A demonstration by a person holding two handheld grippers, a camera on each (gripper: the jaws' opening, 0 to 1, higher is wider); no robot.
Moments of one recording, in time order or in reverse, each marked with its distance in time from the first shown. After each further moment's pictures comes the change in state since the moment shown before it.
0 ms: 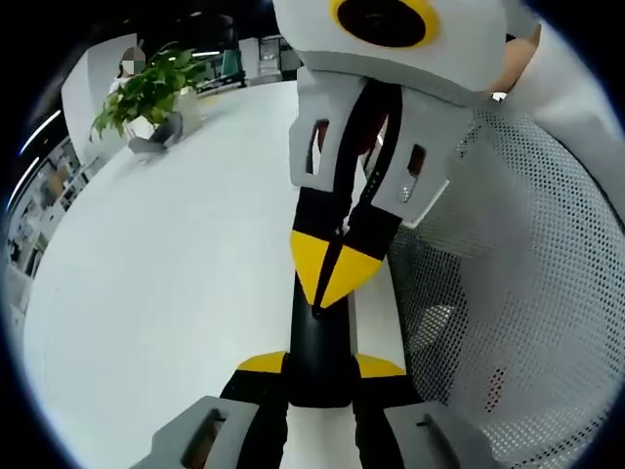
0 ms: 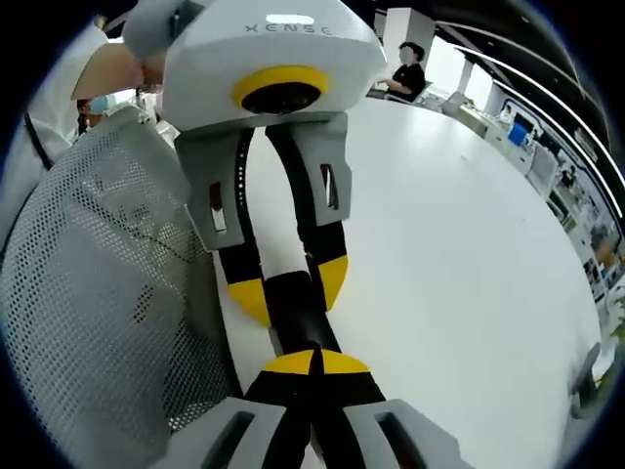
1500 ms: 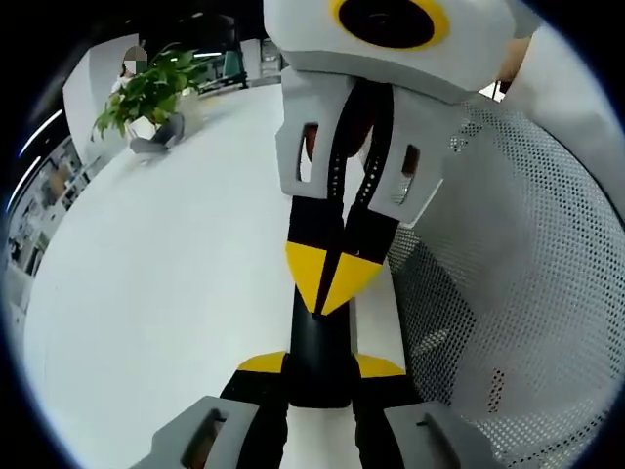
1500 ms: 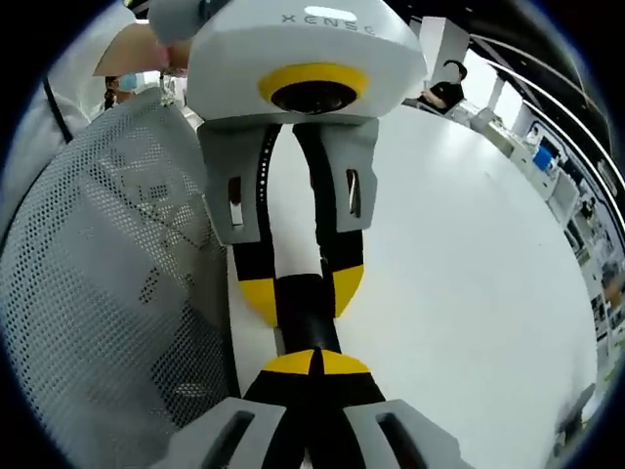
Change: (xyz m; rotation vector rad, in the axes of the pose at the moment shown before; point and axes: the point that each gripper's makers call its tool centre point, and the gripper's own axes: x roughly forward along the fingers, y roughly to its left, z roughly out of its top) left arm 0.001 0.000 0.000 -0.001 0.001 0.004; right arm 0.002 0.003 0.004 -0.140 0.022 0.077
